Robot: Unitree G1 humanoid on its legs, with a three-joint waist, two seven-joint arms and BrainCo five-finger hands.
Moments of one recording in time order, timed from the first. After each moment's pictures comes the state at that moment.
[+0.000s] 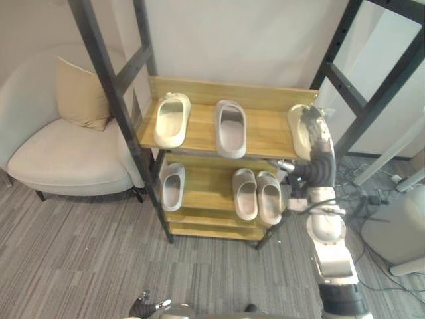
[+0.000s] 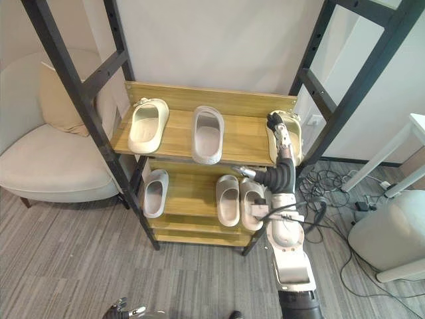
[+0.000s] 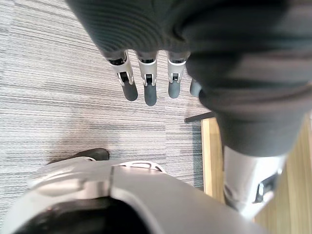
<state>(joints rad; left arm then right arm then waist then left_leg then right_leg) 0.18 0.17 0.00 1.05 0.00 -0.15 0.04 -0.18 -0.16 0.01 -0.22 -0.15 -0.20 -0.20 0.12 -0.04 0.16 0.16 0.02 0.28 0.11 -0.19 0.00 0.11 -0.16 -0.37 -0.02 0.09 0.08</state>
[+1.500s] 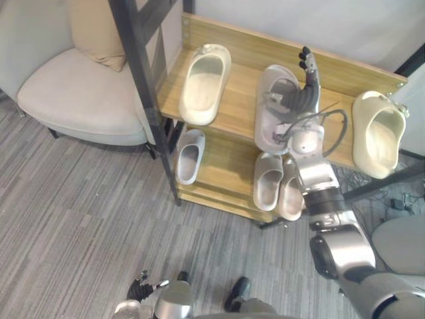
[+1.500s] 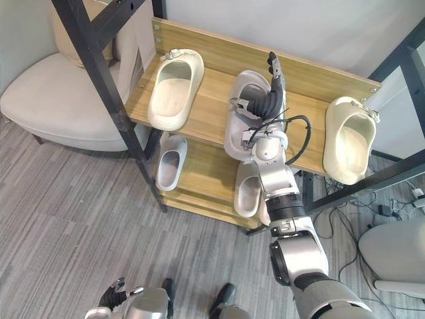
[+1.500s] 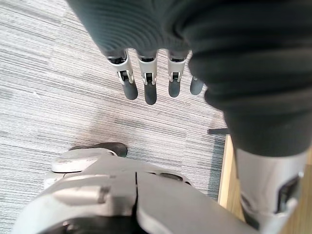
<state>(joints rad) 0.12 0.20 0.00 0.99 -0.04 -0.15 0.05 -0.82 -0.24 0.00 0.41 -0.25 -0.02 -0.37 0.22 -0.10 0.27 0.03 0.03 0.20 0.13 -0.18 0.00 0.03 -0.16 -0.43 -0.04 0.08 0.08</state>
